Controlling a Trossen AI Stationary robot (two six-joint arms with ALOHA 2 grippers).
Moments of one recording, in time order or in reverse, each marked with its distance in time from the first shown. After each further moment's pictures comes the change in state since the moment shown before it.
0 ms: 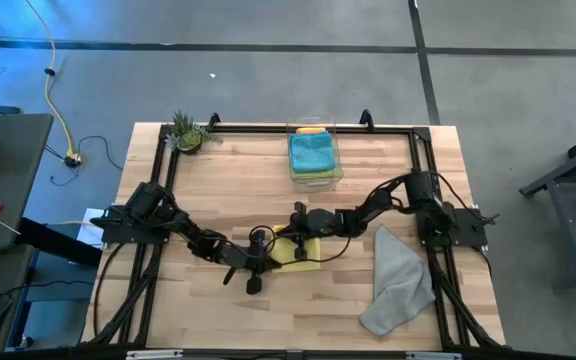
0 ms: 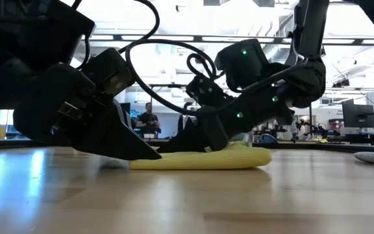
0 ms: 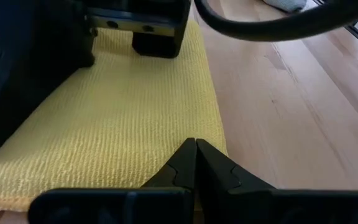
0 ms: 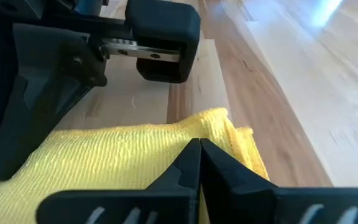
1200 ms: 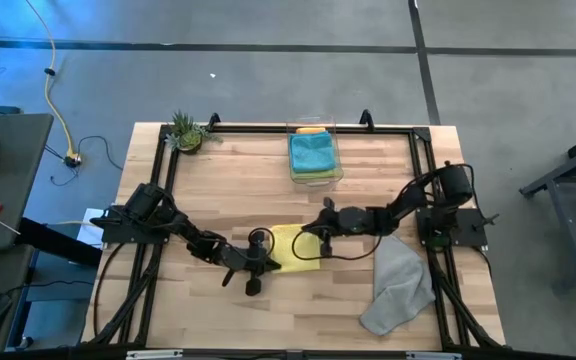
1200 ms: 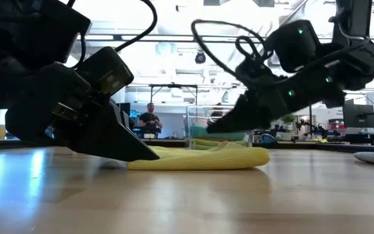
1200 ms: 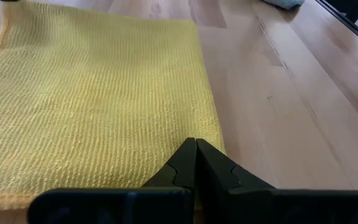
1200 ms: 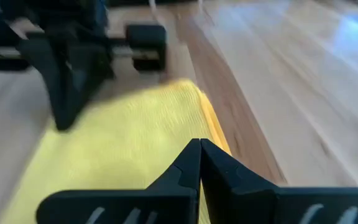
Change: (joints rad) left arm -0.025 0.001 0.000 -0.007 -0.018 0.000; right arm 0.035 -0.290 -0.346 0.093 0.088 0.105
